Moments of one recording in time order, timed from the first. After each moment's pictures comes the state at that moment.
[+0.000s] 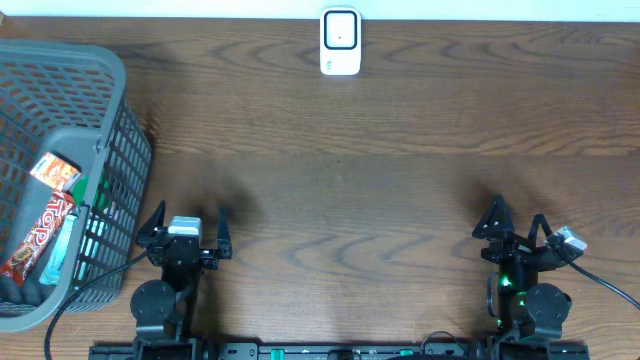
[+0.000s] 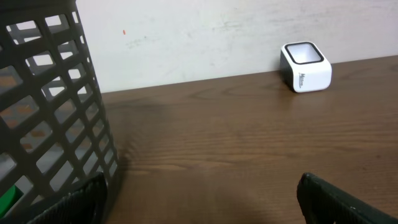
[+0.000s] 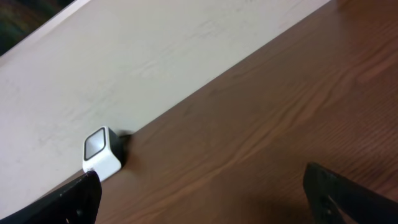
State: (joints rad) left arm 0.02 0.01 0.03 -0.13 0.07 0.12; right arm -0.11 0.01 0.01 -0.06 0.06 0.56
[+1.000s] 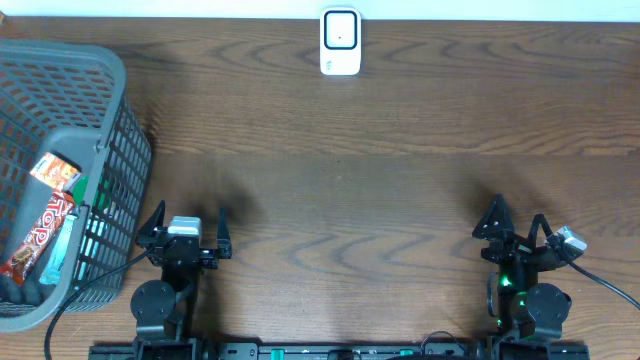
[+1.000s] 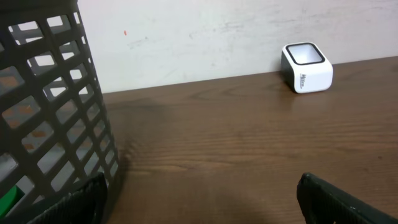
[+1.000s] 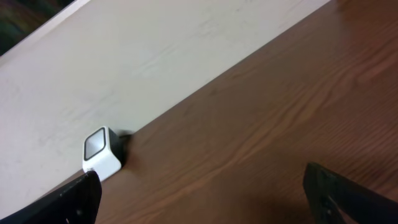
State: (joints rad) left arm 0.02 0.01 0.03 -0.12 0.07 0.12; right arm -0.11 0.01 0.01 -0.06 0.06 0.56
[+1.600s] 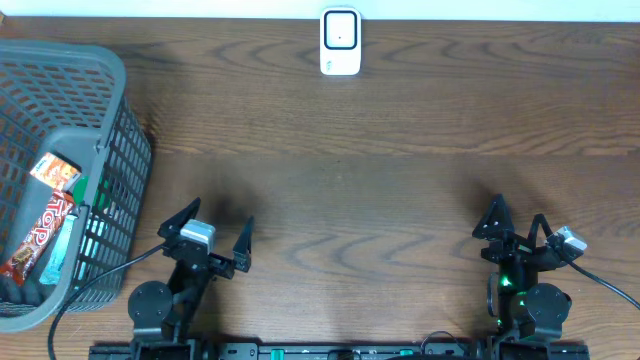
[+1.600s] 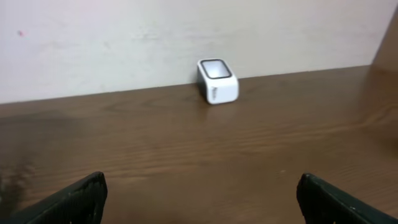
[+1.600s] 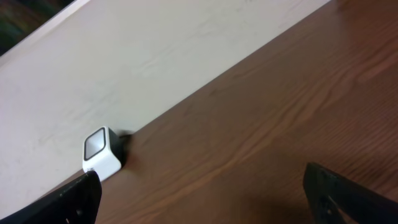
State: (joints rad) left arm 0.02 0.03 0.08 -0.13 0.40 -0.02; right arm -0.11 0.01 0.01 -0.06 0.06 0.56
